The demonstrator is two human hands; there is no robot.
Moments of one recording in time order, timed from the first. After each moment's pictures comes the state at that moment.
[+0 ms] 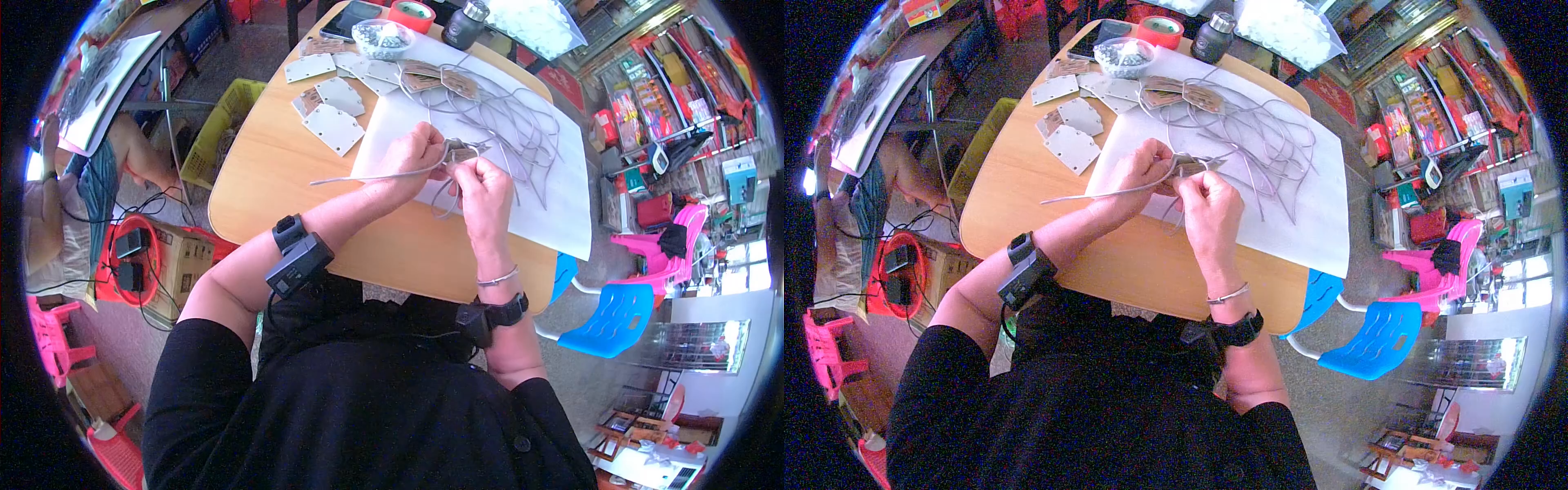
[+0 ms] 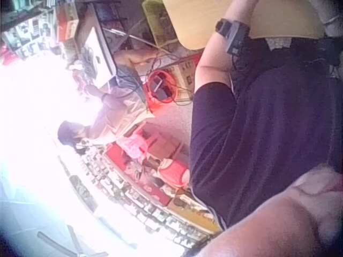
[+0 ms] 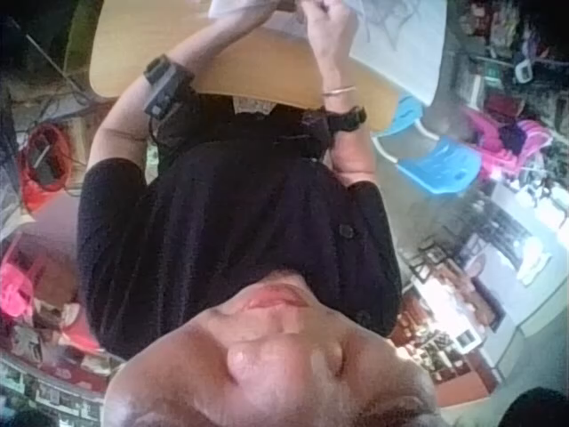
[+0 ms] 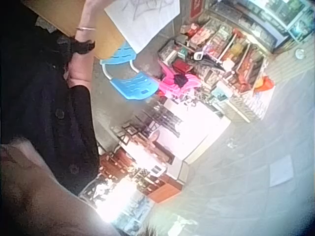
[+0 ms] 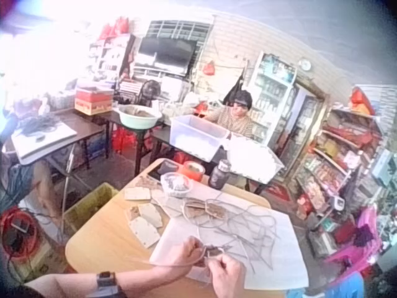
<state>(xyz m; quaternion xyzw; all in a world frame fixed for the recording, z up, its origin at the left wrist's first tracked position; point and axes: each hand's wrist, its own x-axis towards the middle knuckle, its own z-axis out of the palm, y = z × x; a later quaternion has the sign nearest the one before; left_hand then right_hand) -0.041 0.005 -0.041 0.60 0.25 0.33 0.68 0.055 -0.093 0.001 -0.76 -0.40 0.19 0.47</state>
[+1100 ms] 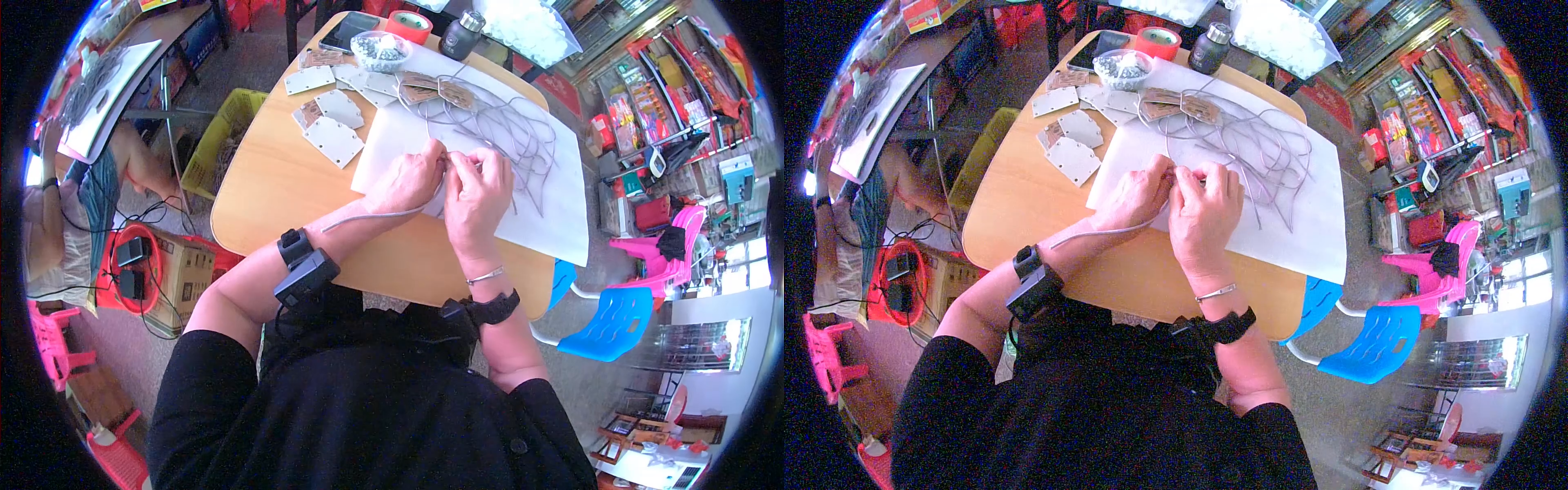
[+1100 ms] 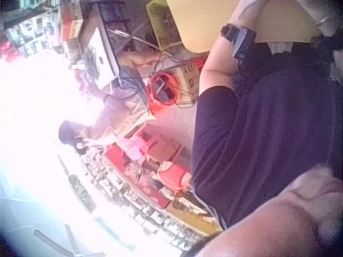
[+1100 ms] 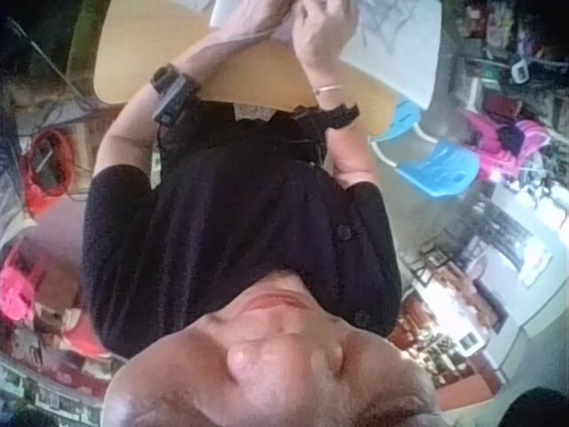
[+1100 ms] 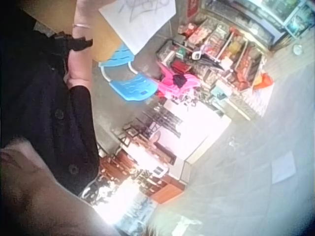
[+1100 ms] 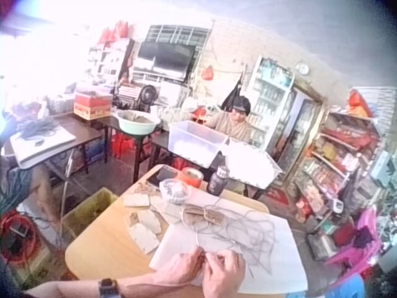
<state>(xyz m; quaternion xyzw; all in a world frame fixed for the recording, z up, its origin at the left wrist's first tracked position) -0.042 0.000 -0.038 0.82 0.25 0.34 0.38 0.050 -0.083 0.006 -0.67 -0.61 -0.26 0.33</state>
